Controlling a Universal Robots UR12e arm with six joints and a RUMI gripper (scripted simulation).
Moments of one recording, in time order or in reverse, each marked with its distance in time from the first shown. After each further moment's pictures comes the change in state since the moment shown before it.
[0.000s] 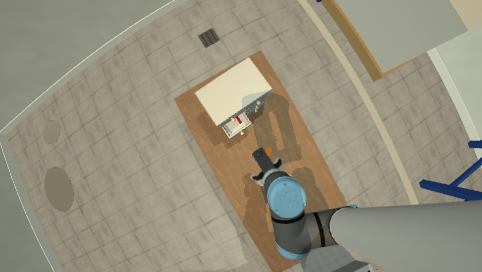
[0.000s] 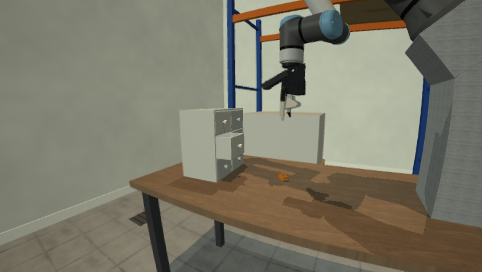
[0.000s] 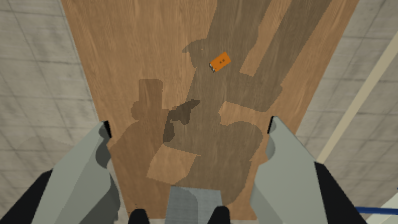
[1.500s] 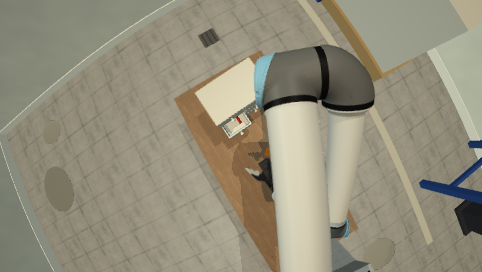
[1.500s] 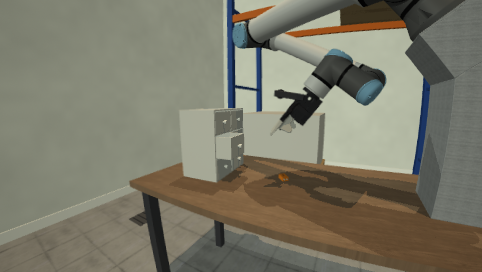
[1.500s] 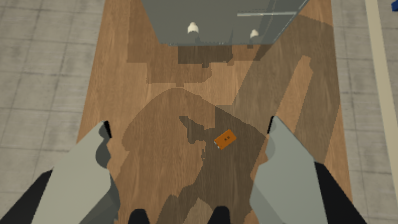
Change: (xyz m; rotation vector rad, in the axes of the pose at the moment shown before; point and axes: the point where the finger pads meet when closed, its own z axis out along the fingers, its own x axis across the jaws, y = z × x) arm -0.002 -0.042 0.055 0.644 -0.003 -0.008
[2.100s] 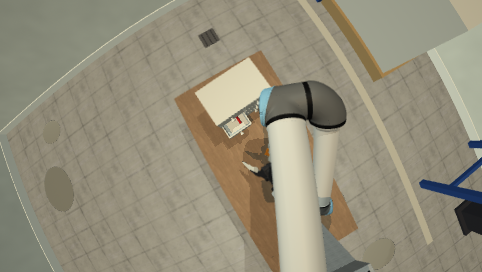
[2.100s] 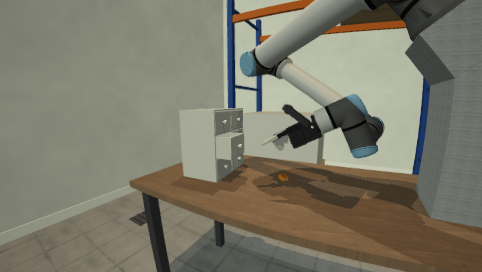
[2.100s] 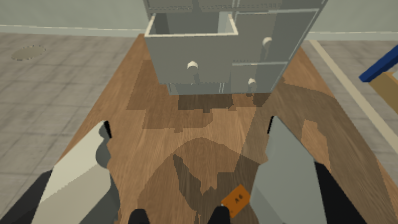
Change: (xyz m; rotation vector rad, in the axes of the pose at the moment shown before) arm 0.002 -0.003 0.047 0.450 0.004 0.002
